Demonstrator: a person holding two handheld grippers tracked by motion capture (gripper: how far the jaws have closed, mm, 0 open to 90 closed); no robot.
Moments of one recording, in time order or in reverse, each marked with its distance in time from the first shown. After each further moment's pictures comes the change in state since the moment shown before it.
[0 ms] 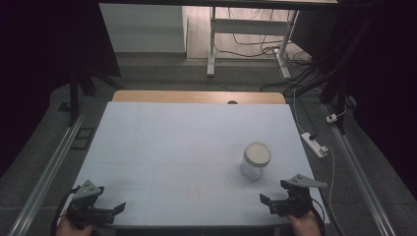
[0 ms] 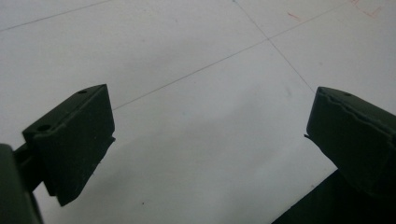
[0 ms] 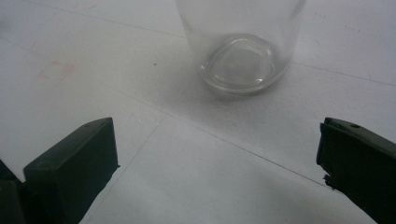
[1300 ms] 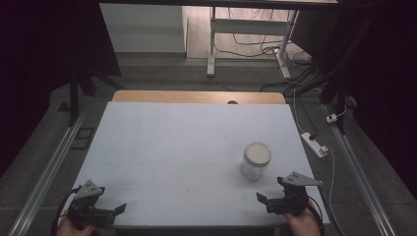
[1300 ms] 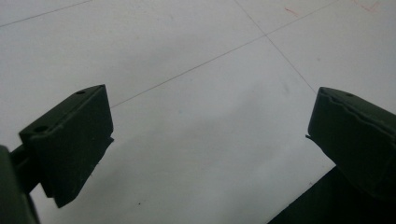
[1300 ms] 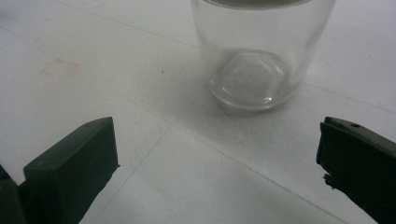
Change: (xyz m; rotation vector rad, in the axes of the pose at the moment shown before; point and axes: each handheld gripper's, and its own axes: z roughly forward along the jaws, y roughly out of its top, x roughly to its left) left arm -0.001 0.001 0.001 0.014 -0.004 0.012; right arm 0.006 0.008 0.006 -0.014 0.006 -0.083
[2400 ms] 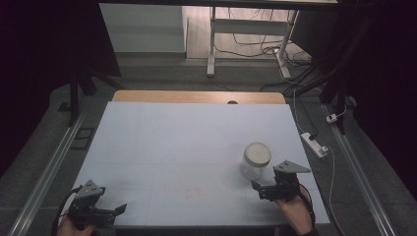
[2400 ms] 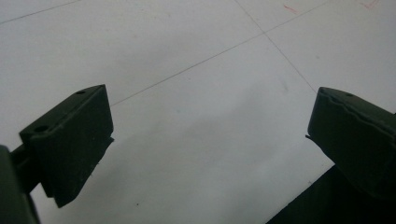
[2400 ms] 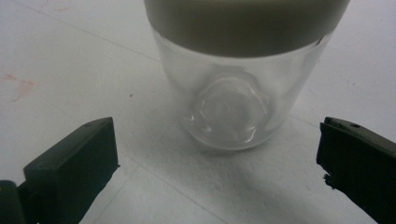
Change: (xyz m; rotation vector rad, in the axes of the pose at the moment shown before) left arm 0.000 0.001 0.001 0.009 -0.008 0.001; right arm -0.007 0.023 0.029 0.021 -0.076 -0.019
